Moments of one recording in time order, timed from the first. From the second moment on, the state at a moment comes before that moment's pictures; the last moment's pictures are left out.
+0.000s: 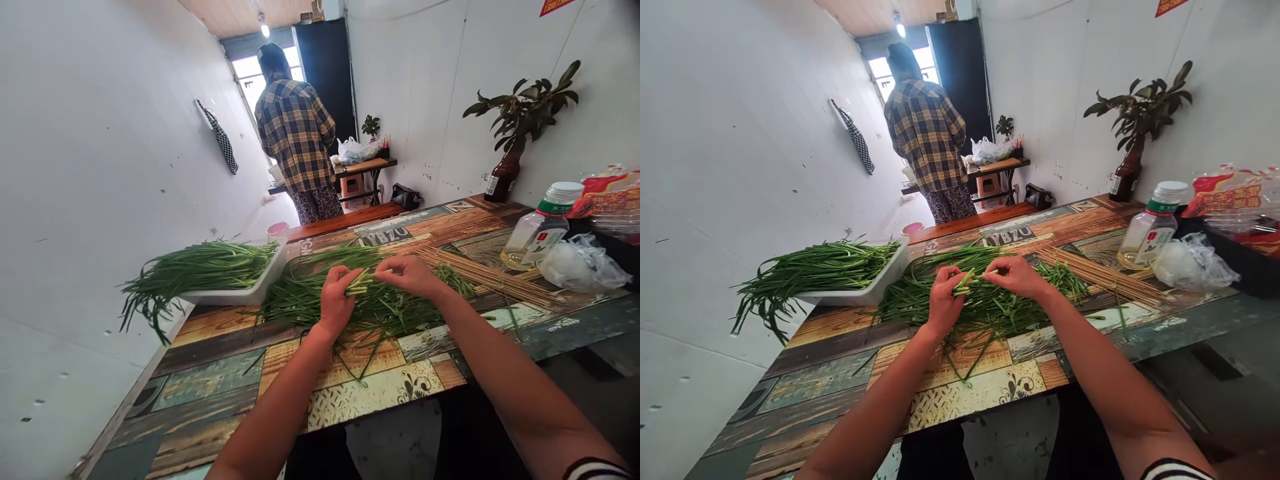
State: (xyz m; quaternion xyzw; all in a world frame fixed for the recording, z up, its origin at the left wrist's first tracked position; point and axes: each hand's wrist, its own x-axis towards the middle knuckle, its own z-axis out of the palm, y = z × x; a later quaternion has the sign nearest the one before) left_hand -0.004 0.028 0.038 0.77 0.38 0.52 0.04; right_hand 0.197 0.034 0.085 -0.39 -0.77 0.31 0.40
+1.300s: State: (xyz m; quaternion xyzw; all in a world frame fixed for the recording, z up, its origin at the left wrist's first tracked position) left_hand -0.006 0.038 0.024 0.79 0.42 0.45 0.00; right_hand 0.207 0.055 0.057 -0.38 -0.84 0.17 0.35
